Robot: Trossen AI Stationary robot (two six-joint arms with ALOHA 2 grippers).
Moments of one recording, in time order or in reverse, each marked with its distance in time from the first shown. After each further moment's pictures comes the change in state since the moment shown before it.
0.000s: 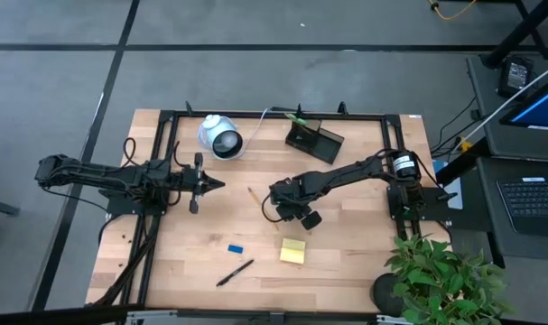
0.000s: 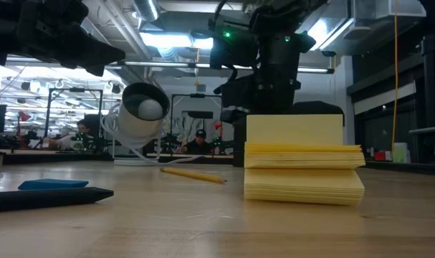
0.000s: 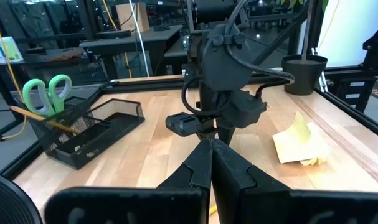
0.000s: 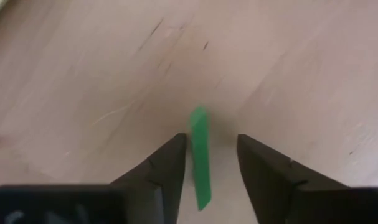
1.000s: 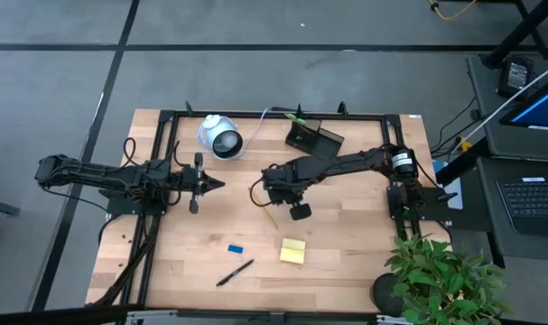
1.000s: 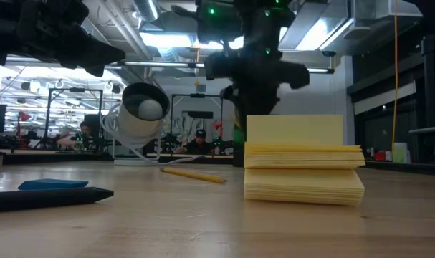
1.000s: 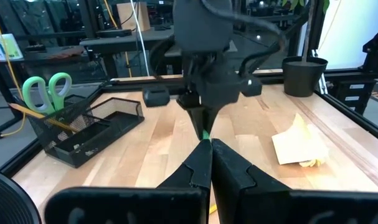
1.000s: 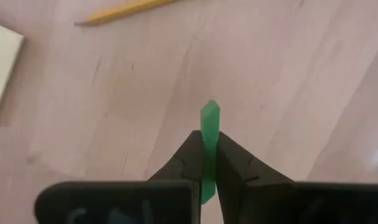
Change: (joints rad) left arm 0.000 0.000 0.000 0.000 -0.003 -0.015; right arm -0.051 0.006 0.248 -0.227 -0.001 0.246
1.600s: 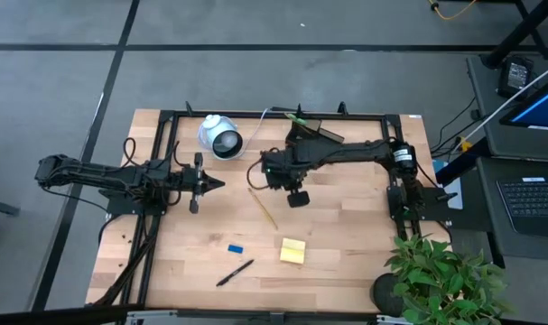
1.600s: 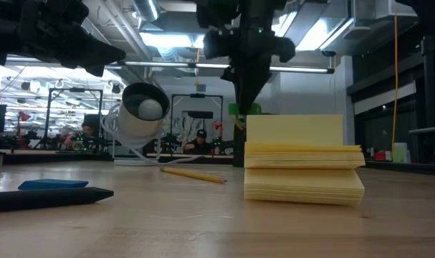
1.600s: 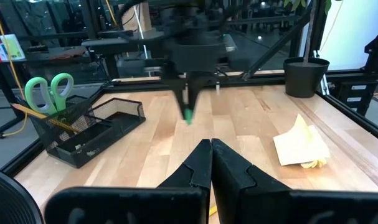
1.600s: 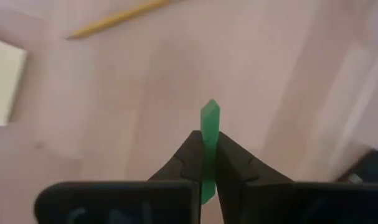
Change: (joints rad) left arm 0.000 0.000 0.000 0.003 -0.005 -0.001; right arm -0.073 -0.005 0.173 -0.171 0.000 0.012
